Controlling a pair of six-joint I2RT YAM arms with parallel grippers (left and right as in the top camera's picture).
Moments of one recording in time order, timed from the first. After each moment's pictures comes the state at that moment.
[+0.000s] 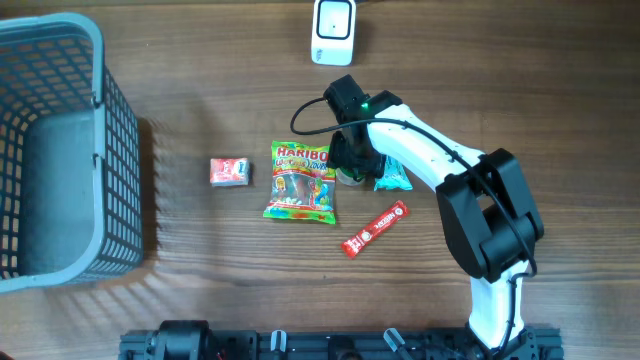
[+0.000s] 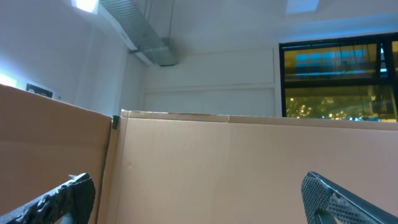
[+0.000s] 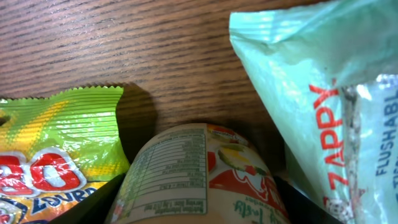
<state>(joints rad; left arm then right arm) -0.02 0.20 1.33 -0.44 -0.21 0.09 0.54 2.10 1.50 -0.87 -0.04 0.73</state>
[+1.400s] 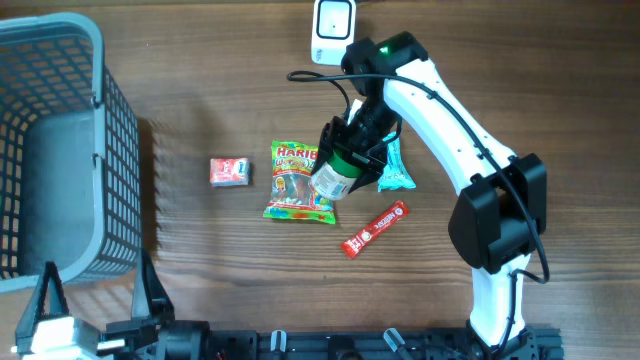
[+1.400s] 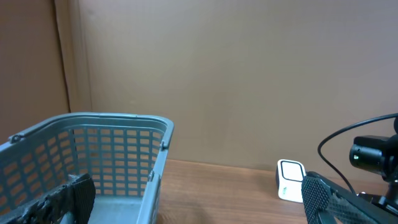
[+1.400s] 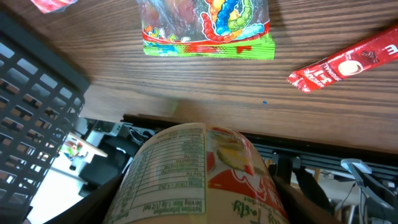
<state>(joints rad) -0.06 0.01 0.91 -0.76 -0.19 -0.04 0.48 2.13 1.94 -1.60 -0.66 0.65</state>
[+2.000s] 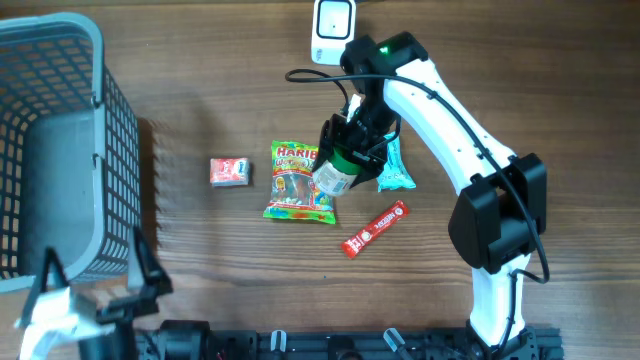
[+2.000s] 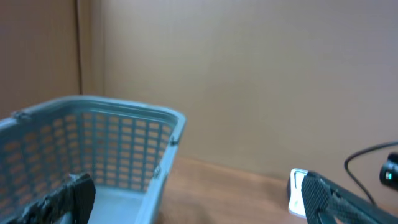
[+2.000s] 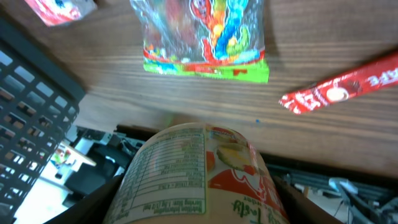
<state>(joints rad) -0.06 0.02 0.78 -0.63 -0.28 -0.12 0.48 2.13 1.94 -1.55 -0.61 0.62</state>
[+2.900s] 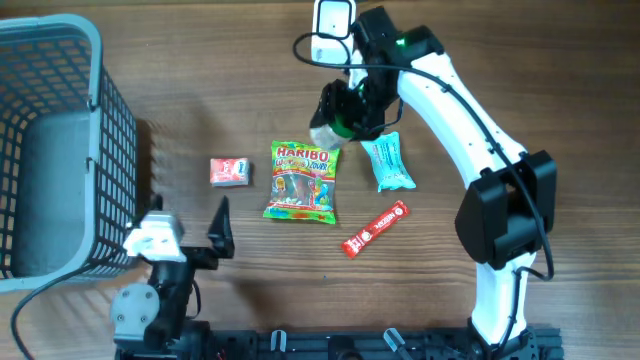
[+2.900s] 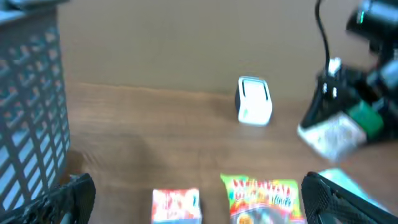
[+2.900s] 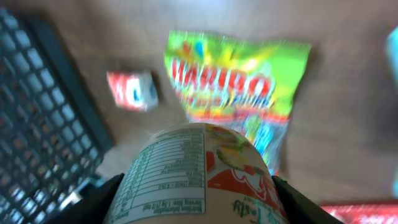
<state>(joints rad) -0.06 0.03 0.32 -0.40 0.04 -0.13 0.42 2.13 1.94 -1.20 -0.53 0.57</state>
